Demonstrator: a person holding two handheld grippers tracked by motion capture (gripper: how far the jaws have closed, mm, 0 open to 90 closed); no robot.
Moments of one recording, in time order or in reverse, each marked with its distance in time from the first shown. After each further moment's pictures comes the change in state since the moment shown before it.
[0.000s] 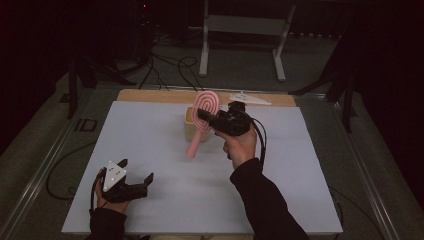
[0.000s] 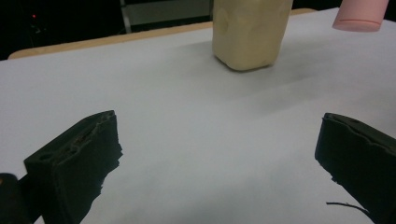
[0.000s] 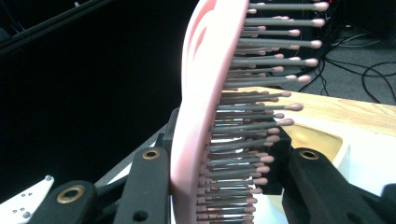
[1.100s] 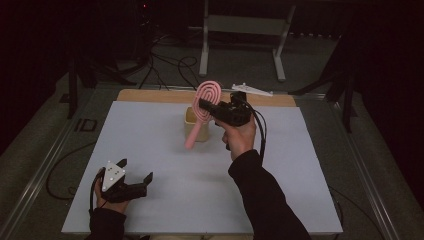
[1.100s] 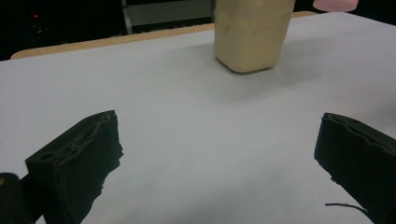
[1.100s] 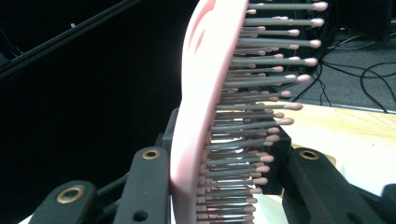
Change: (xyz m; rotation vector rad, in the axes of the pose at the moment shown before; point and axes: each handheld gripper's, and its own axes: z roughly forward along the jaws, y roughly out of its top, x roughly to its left) left arm 0.001 0.001 -0.001 0.004 0.000 -0.005; right arm -0.012 0.016 0.009 -0.037 -0.010 0.050
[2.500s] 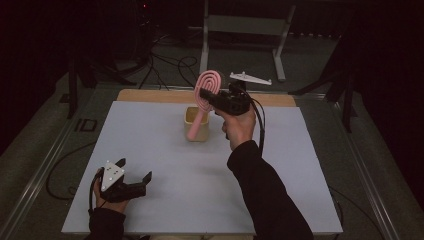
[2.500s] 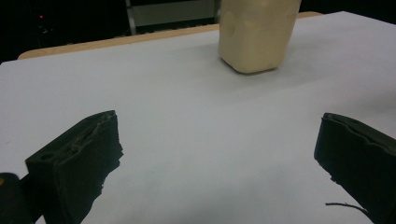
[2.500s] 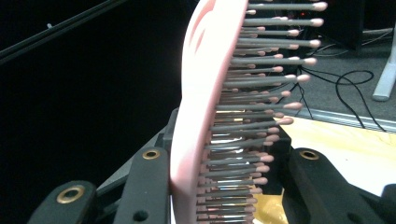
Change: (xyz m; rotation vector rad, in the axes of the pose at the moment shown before) left arm 0.001 0.000 0.000 -0.002 0.016 -0.002; right arm -0.001 0.024 0.010 0.001 -0.073 -0.030
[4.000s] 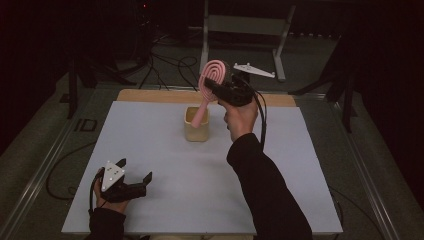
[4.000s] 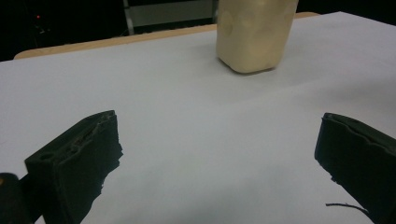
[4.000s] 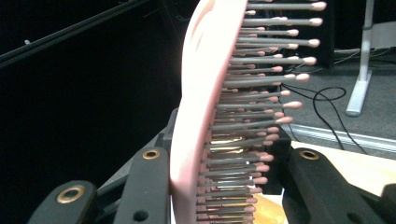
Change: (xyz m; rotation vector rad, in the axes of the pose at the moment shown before) left arm 0.000 -0.001 0.001 0.000 -0.010 0.001; right arm -0.009 0.018 0.004 -0.061 -0.069 -0.019
